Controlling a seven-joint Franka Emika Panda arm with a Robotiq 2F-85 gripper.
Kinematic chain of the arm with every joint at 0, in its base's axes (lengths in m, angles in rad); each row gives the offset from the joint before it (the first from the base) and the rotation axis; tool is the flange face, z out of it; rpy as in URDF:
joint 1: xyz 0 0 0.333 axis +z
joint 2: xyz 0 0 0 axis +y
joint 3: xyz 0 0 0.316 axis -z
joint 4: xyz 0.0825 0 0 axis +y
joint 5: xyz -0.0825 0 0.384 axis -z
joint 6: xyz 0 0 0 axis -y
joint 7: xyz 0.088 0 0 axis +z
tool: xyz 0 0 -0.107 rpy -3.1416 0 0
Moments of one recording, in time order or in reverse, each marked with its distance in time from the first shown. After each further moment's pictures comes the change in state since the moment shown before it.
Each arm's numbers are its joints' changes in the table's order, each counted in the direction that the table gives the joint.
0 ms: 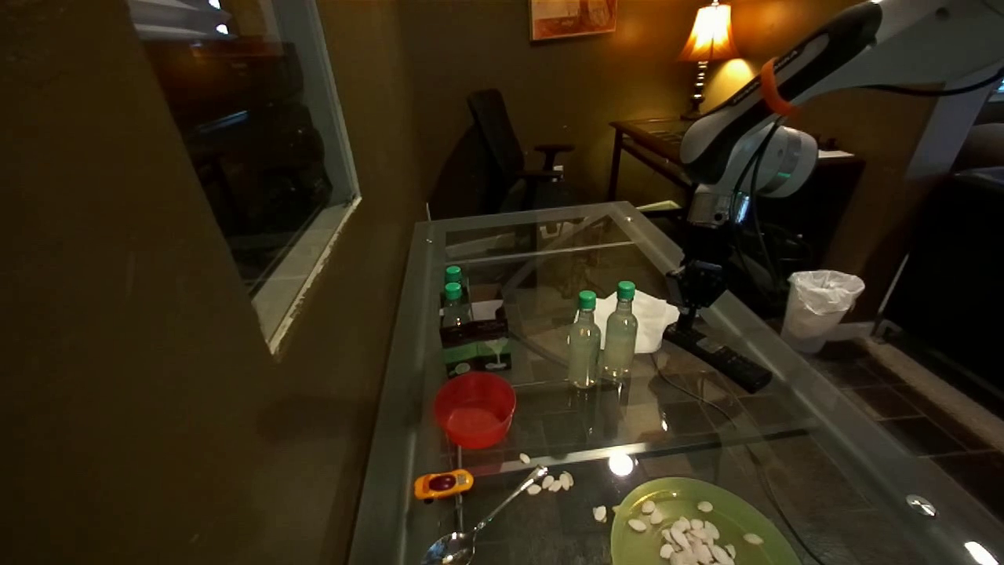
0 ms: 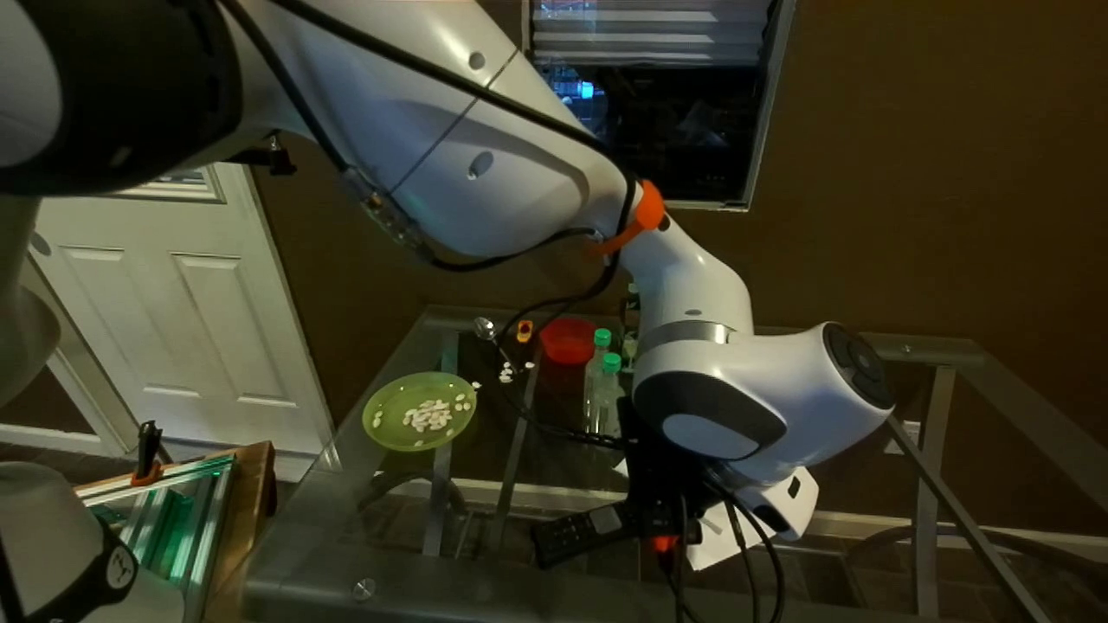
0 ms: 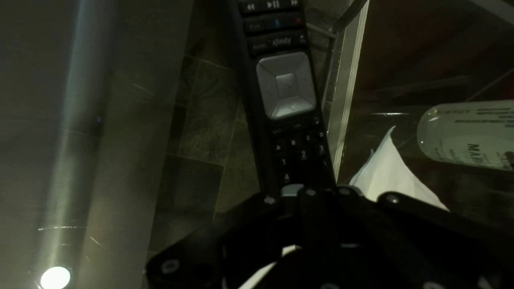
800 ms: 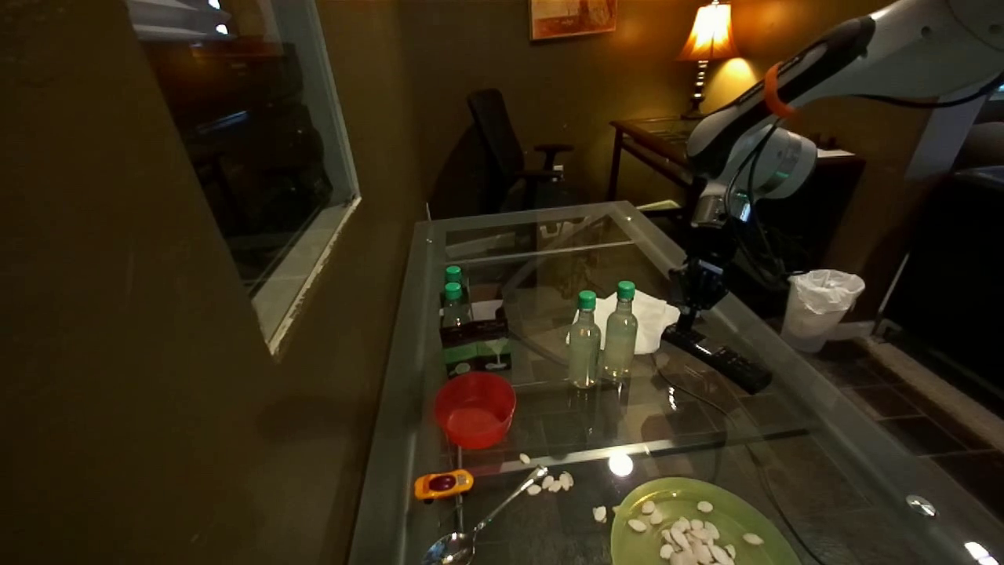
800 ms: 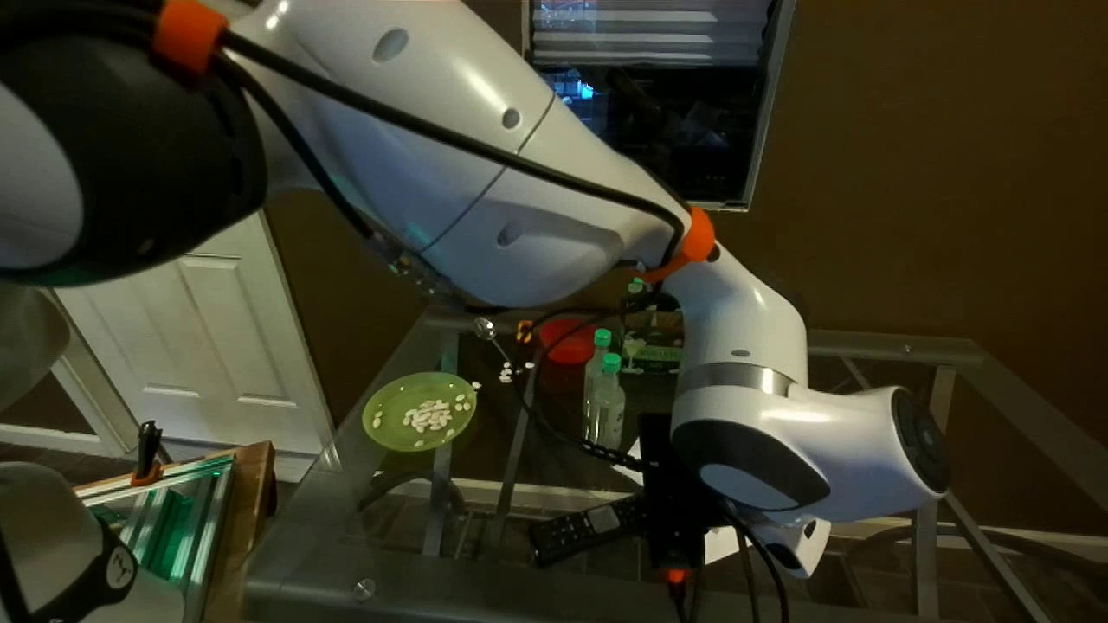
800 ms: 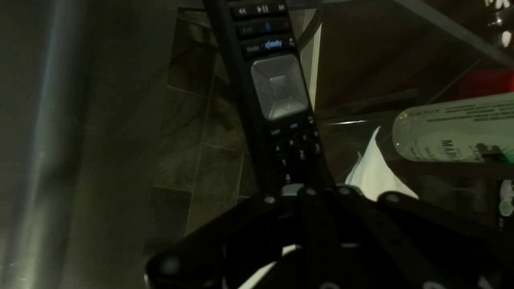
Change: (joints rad) arm -0.107 0.094 -0.059 -0.126 -0.061 -0.168 0.031
